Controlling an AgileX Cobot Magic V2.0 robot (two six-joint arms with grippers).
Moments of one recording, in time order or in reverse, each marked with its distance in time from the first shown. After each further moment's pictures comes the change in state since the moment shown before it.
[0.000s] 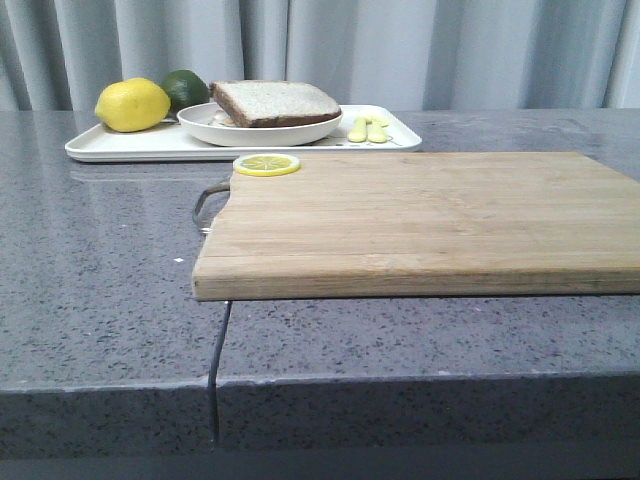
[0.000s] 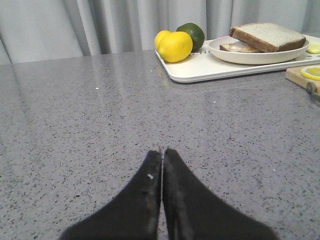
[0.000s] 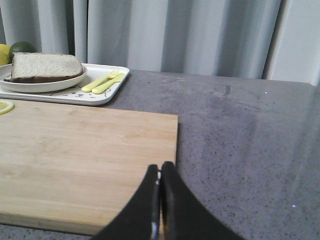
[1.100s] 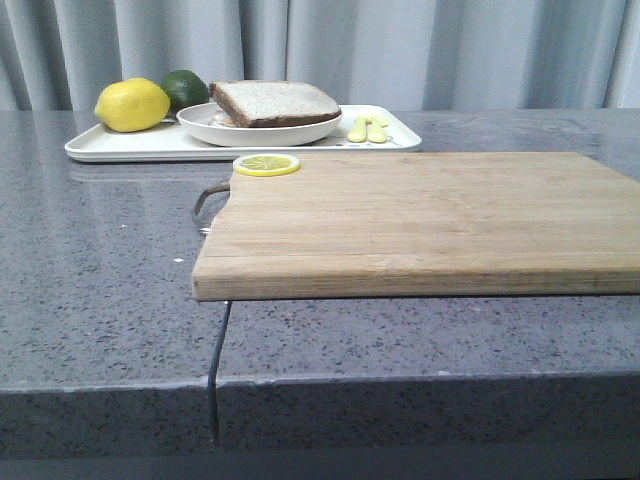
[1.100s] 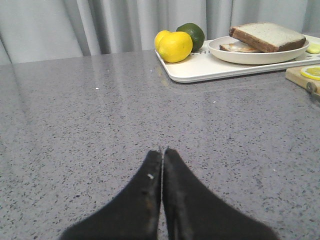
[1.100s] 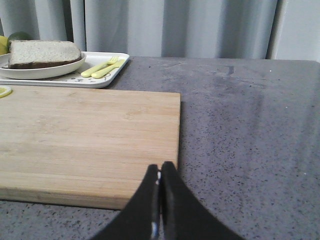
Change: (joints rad) left arm 0.002 0.000 0.000 0.000 0.000 0.000; right arm 0.000 -0.065 0.102 -0.006 -0.022 0.050
